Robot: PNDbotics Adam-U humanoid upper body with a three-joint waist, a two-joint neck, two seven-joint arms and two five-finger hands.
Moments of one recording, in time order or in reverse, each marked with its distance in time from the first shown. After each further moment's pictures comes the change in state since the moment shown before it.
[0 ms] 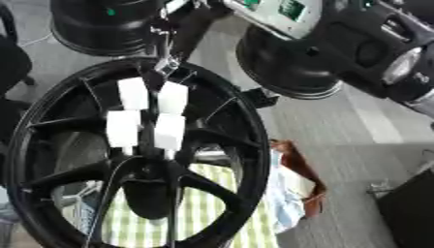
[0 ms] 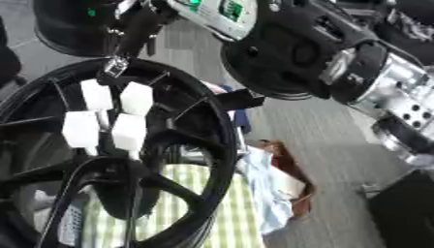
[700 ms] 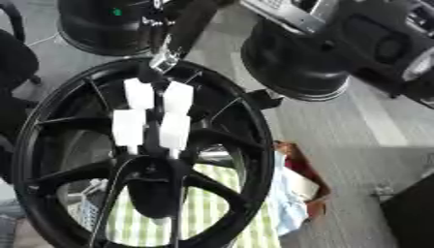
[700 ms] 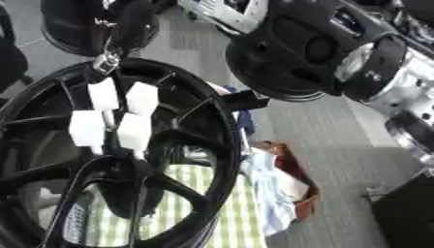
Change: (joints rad) left arm 0.001 0.003 0.000 0.000 -0.004 0.000 0.000; right arm -0.023 -0.019 0.007 -0.111 -0.021 0.009 -0.009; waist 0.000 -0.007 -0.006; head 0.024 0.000
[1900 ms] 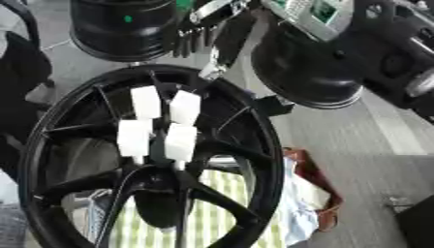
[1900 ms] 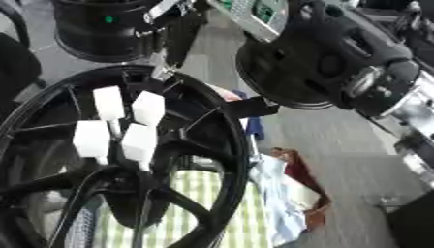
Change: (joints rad) left arm 0.000 0.000 0.012 0.000 0.000 -0.003 0.011; right arm 0.004 0.009 -0.081 0.126 0.148 -0.336 0.080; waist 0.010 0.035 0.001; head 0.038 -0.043
